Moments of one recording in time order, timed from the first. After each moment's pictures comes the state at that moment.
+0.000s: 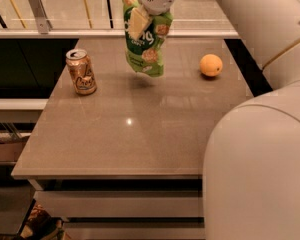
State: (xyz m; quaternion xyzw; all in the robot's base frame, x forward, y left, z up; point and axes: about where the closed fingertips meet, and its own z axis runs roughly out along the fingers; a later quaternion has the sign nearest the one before) arm 0.697 0.015 0.972 -0.44 0.86 0.09 0.24
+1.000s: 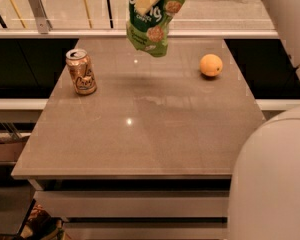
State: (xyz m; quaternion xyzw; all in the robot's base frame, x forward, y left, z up) arm 0.687 -0.006 1.041 -0.43 0.84 0.10 0.32
